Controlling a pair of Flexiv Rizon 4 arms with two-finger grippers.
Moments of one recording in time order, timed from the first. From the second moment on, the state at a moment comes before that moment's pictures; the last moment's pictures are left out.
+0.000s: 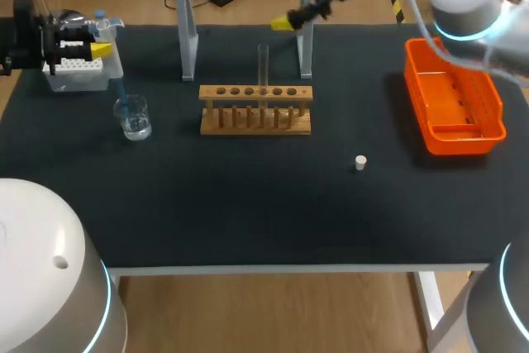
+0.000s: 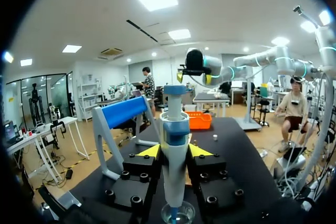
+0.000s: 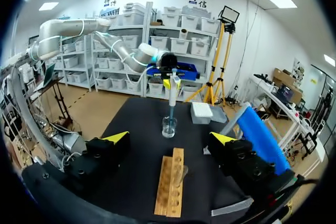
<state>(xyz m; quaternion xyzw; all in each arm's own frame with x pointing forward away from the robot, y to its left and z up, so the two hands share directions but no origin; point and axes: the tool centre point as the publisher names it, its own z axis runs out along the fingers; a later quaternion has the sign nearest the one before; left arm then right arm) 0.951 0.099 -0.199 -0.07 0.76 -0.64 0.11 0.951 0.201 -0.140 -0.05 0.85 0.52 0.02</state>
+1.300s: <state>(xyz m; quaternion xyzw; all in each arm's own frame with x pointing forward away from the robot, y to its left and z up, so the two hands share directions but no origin) 0.951 0.099 -0.199 -0.07 0.76 -0.64 0.11 0.944 0.176 -0.193 -0.06 0.85 0.53 0.01</state>
